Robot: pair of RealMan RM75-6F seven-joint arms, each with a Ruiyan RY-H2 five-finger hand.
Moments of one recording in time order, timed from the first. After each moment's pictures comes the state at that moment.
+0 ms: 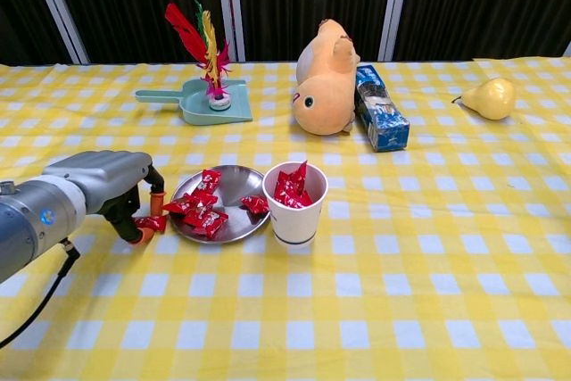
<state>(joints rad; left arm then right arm) -0.73 -1.77 -0.14 -1.60 0.59 1.30 0.89 0.15 -1.03 -0.01 -1.82 -1.50 1.28 0.34</state>
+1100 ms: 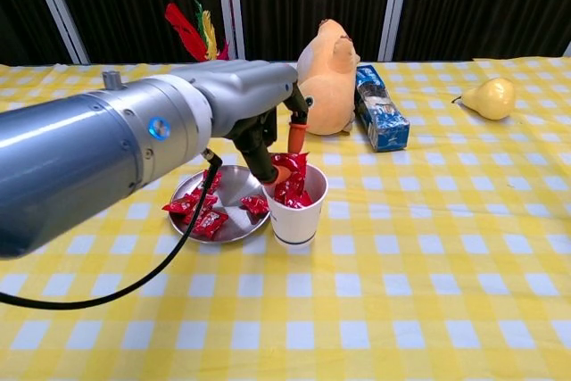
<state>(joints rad) -0.98 -1.83 -0.31 -1.89 0.62 1.37 1.11 0.15 -1.03 -0.01 -1.82 -1.50 1.29 0.35</state>
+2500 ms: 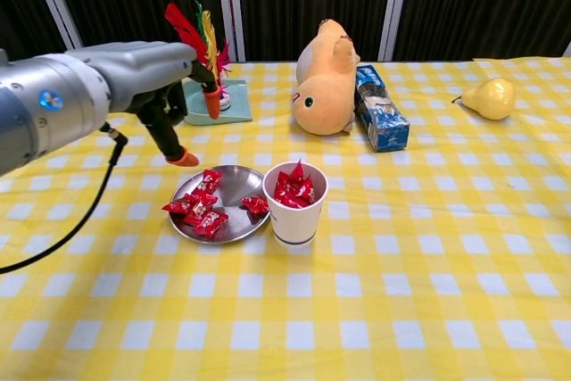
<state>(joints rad) -0.86 -1.61 -0.22 -1.93 0.65 1.42 0.95 0.15 -1.03 -0.01 -1.82 -1.51 1.28 0.35</state>
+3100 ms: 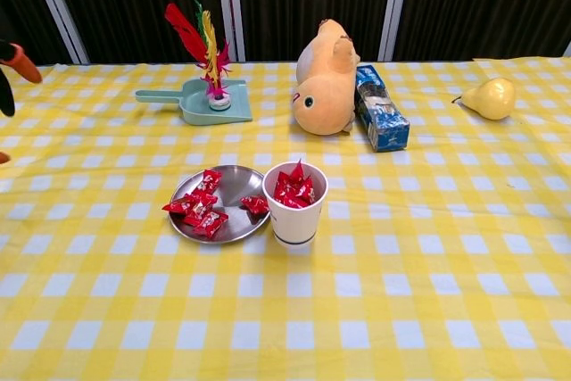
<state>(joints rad) -0.47 -1.27 0.16 -2.00 1.24 1.65 0.50 0.15 -1.04 -0.02 -1.78 -1.54 1.30 0.23</state>
